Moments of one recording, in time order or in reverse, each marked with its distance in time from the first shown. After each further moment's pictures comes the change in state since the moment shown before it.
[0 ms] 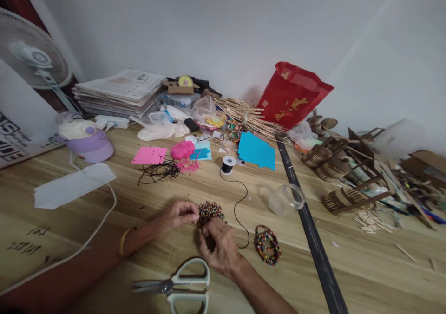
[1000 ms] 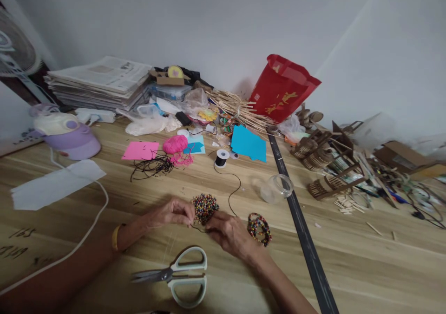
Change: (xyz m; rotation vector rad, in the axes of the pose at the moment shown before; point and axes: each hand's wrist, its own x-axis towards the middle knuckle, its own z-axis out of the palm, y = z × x) left_hand -0.005 0.010 -0.006 -0.144 -0.302 0.004; right_hand 0.009 0.000 -0.058 -0.038 -0.490 0.086
